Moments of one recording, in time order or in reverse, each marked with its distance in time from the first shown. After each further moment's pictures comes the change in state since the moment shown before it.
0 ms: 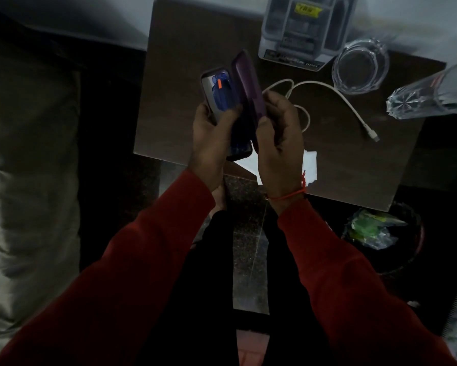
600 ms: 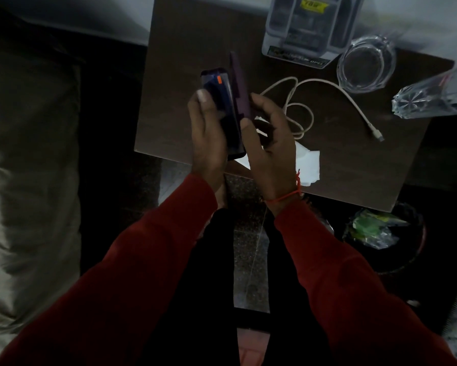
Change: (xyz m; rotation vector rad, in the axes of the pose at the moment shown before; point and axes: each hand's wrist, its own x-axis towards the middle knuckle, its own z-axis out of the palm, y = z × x) left_hand -0.004 0.000 0.004 0.109 0.133 0.164; right_hand -0.004 0.005 0.009 -0.085 -0.079 -0.011
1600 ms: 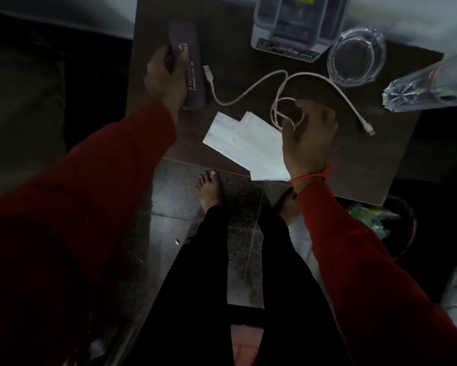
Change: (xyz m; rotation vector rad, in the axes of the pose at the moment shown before) left_hand 0.129 0.001 -0.022 0.494 0.091 0.116; right_hand 0.037 0.073 -0.068 -0.682 0.226 -0.117
